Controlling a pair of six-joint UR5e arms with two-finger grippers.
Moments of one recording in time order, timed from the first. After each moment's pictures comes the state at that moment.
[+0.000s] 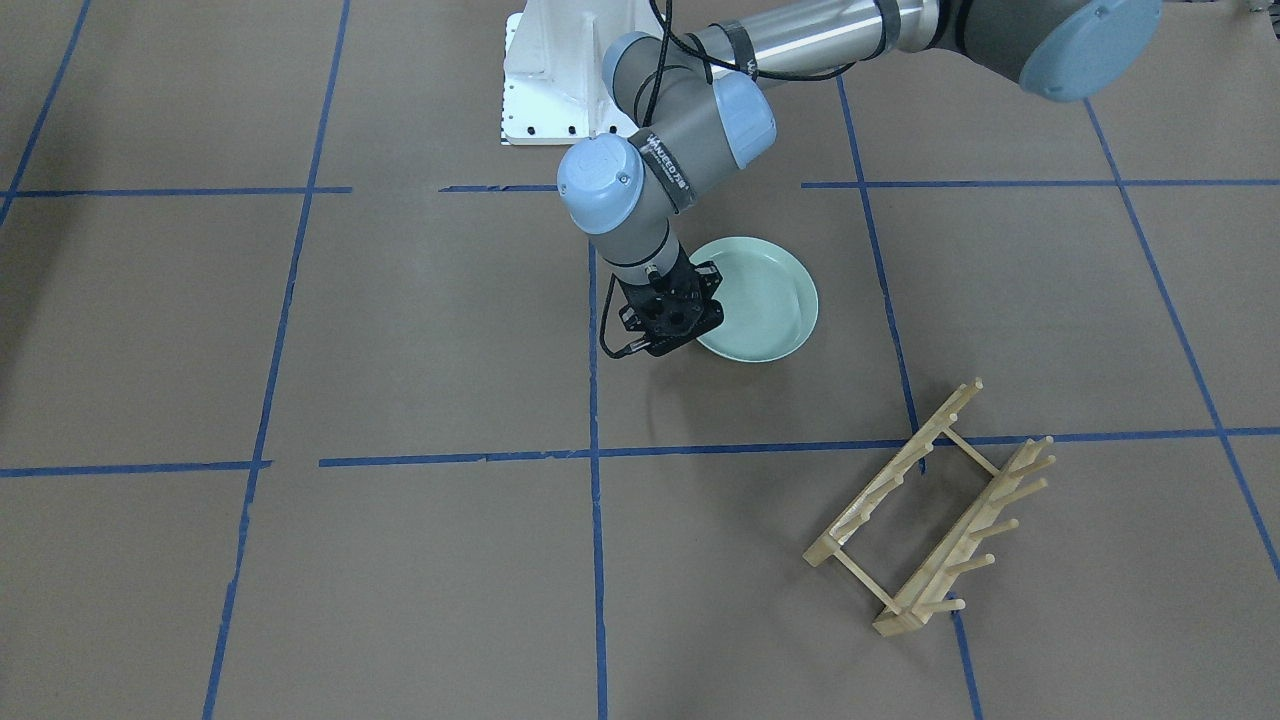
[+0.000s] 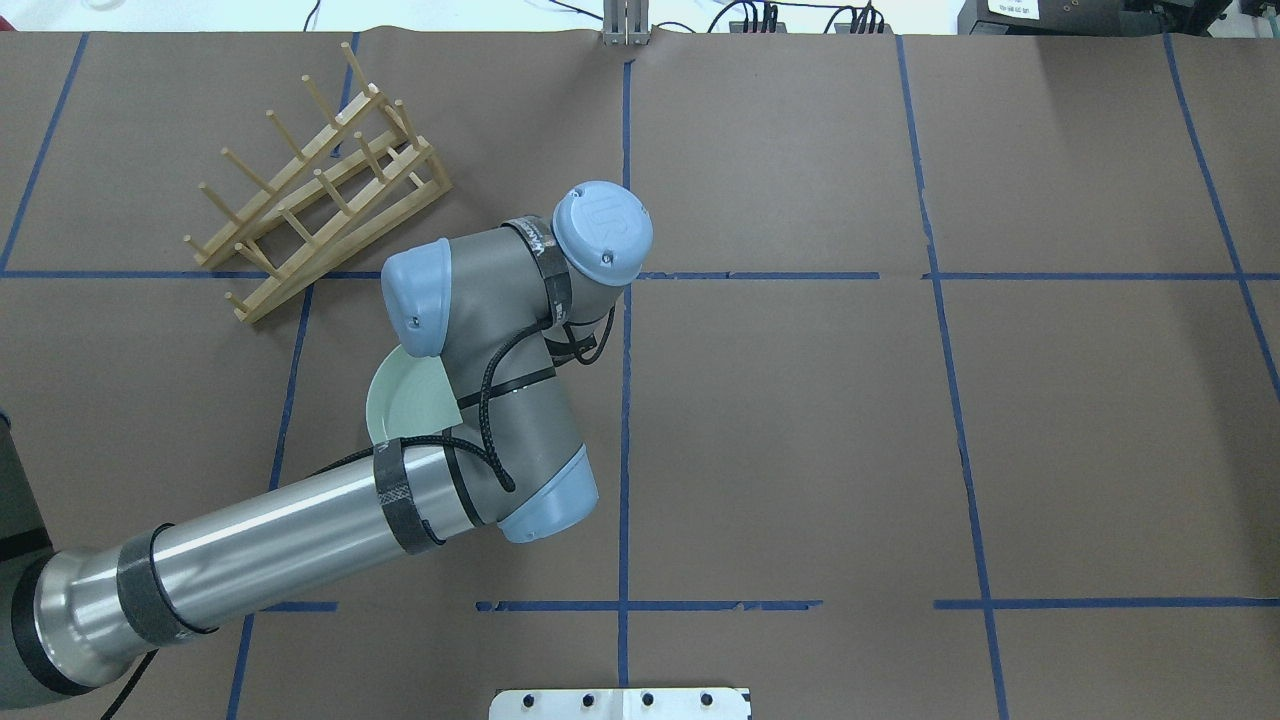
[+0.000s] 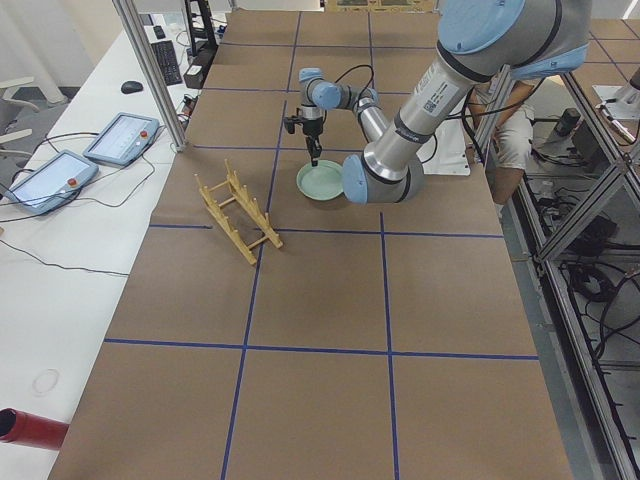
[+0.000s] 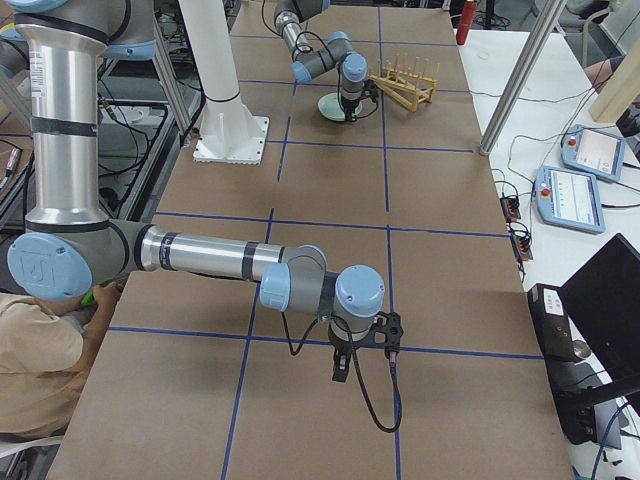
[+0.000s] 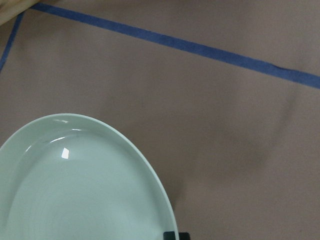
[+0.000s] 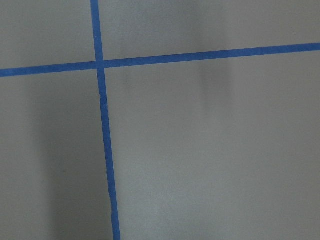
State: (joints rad) left arm -0.50 -2.48 -1.38 -1.25 -1.81 -1.45; right arm 1.62 -1.63 1.56 -1.62 2.32 -0.02
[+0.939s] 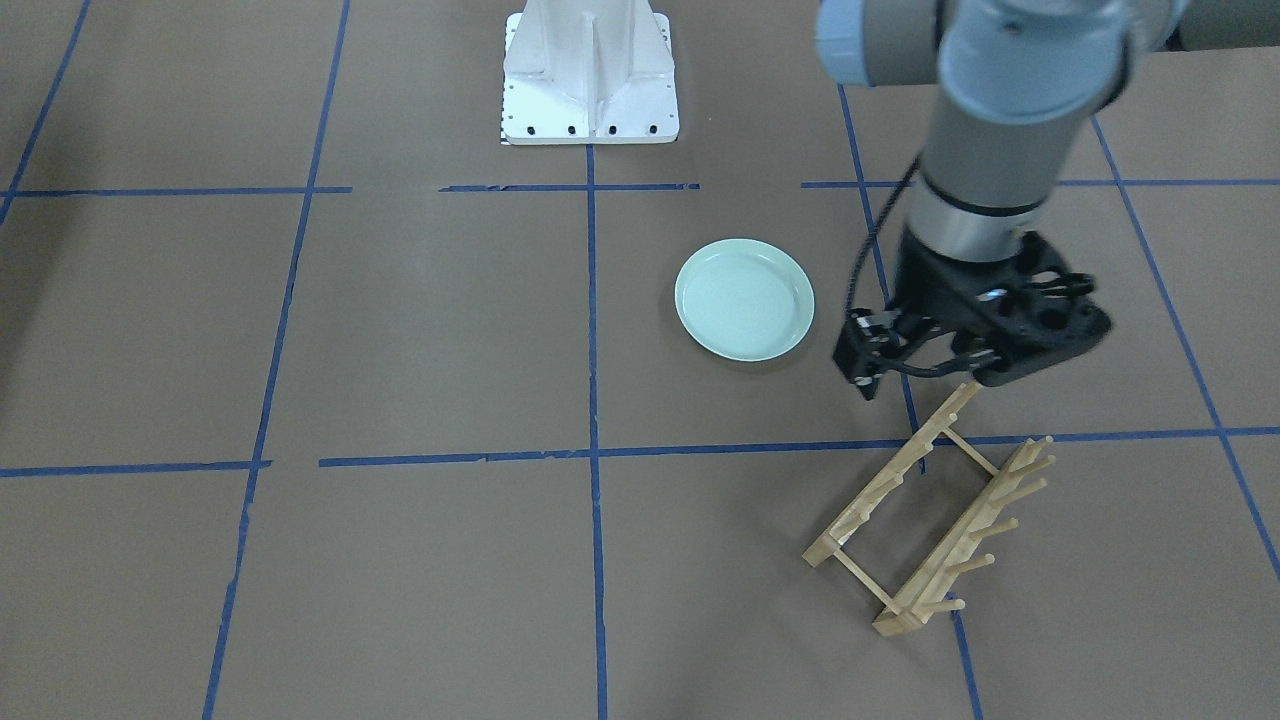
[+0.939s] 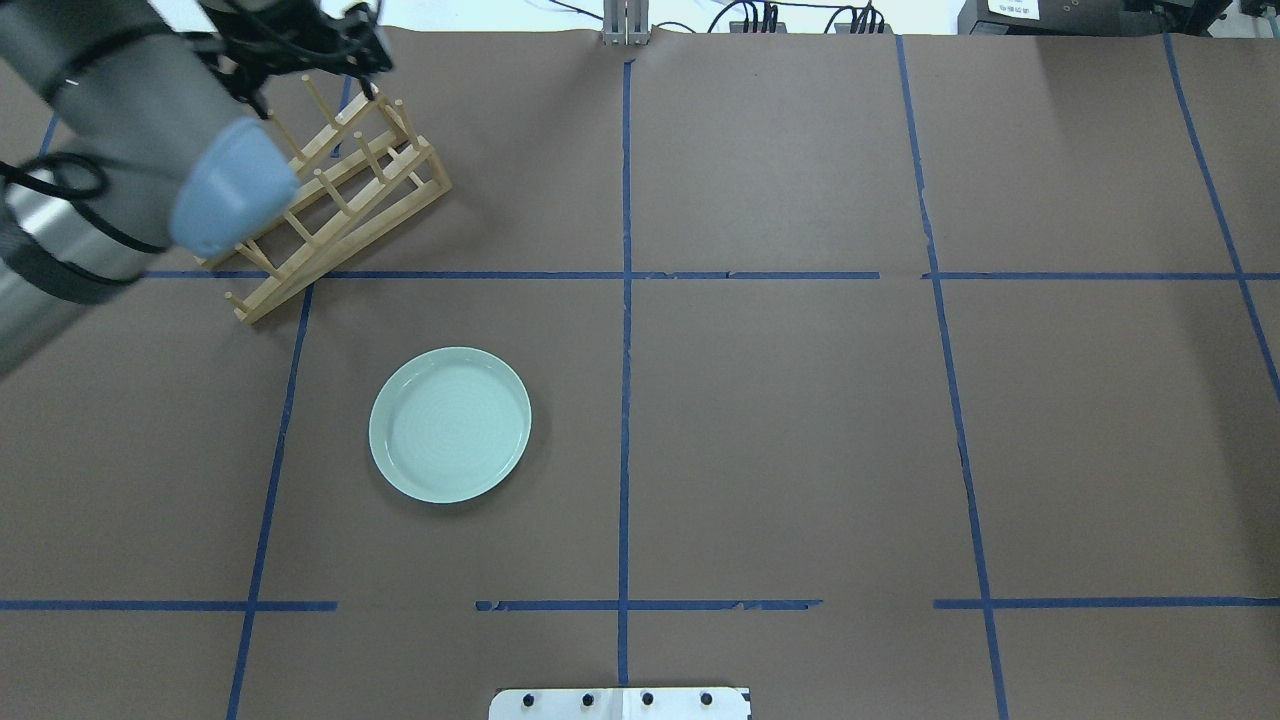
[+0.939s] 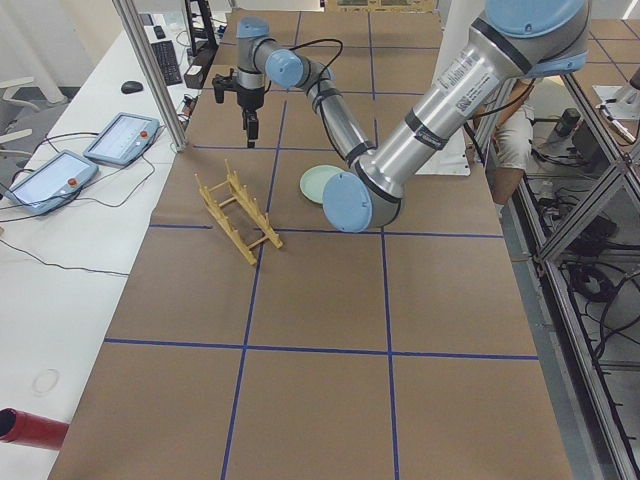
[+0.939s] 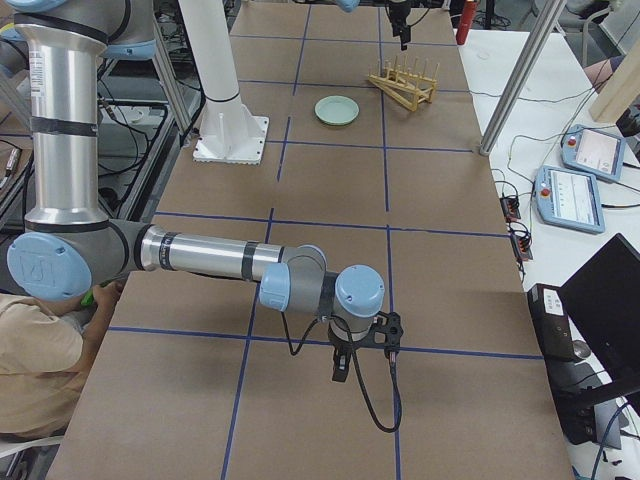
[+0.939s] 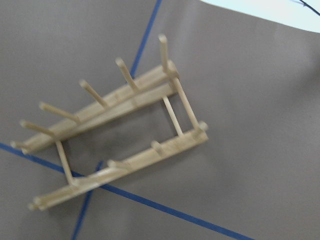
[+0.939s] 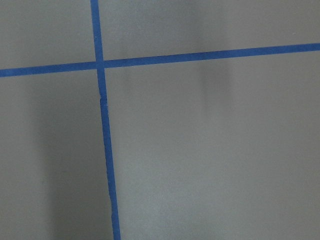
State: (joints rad) left arm -1.06 -2.27 -1.75 -1.26 -2.02 -0.94; right arm 1.62 -1.63 1.56 -1.62 2.32 -0.02
